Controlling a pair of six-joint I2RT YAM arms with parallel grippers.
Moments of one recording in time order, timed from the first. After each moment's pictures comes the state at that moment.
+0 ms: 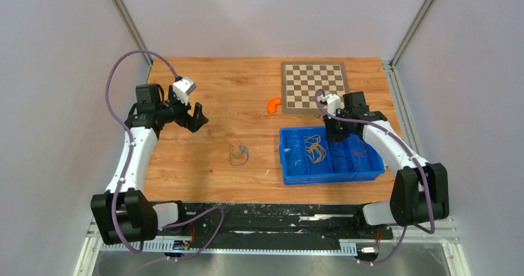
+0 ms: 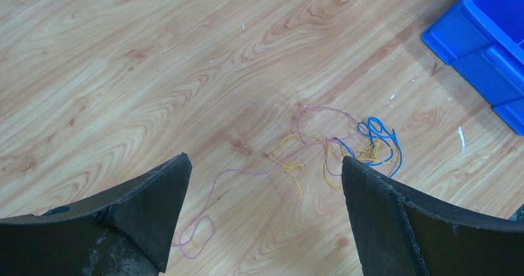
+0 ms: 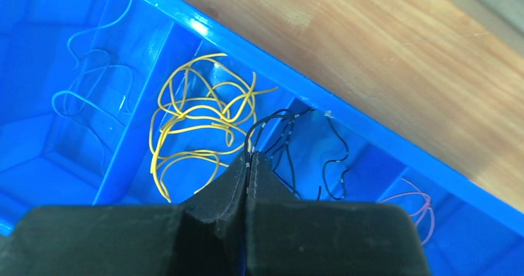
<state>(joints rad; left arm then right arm) 0.11 1.21 1.01 -0.51 0.69 0.45 0.18 1.38 0.96 -0.59 -0.31 -0.32</state>
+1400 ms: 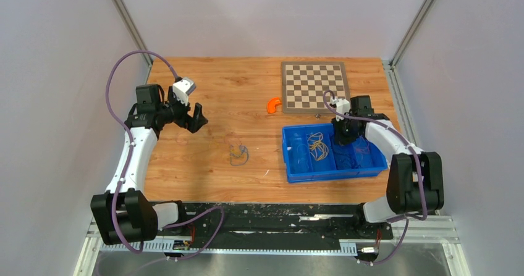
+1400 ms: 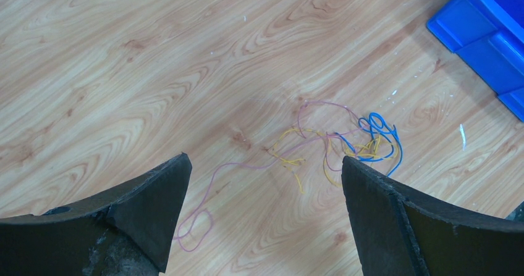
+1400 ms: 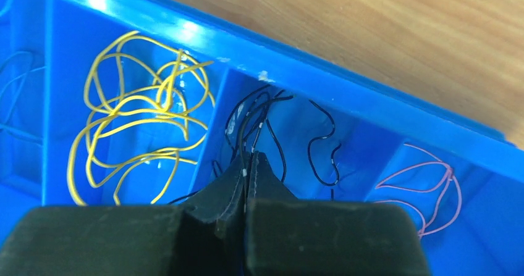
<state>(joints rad) 0.11 1.20 1.01 -0.52 0.67 0.44 0.07 1.45 0.91 -0.54 -0.29 -0.29</state>
